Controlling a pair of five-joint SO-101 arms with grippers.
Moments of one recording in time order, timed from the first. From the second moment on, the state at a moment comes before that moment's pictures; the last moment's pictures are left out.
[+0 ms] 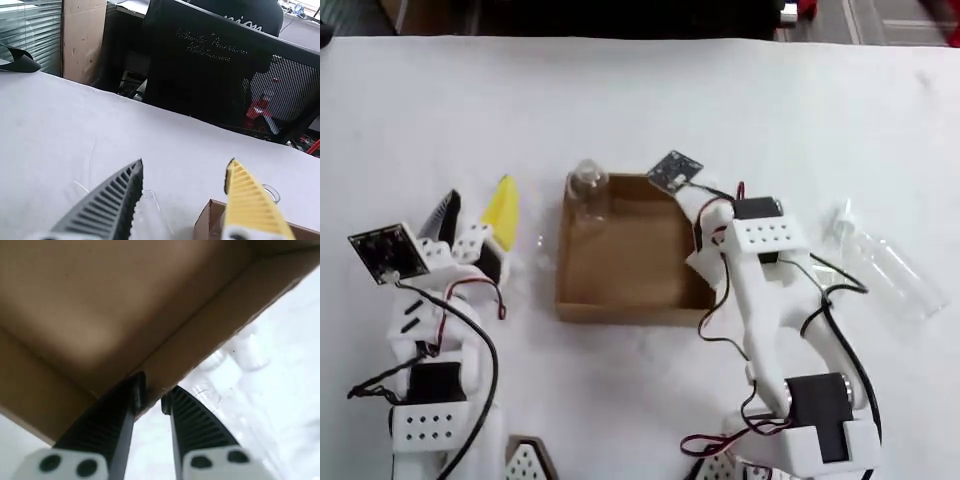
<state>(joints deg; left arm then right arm) -10.8 -81.4 85.0 17.4 17.7 -10.5 -7.9 30.7 63.3 40.6</state>
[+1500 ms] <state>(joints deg) -10.8 -81.4 85.0 17.4 17.7 -6.3 -17.1 12.7 85.3 31.5</state>
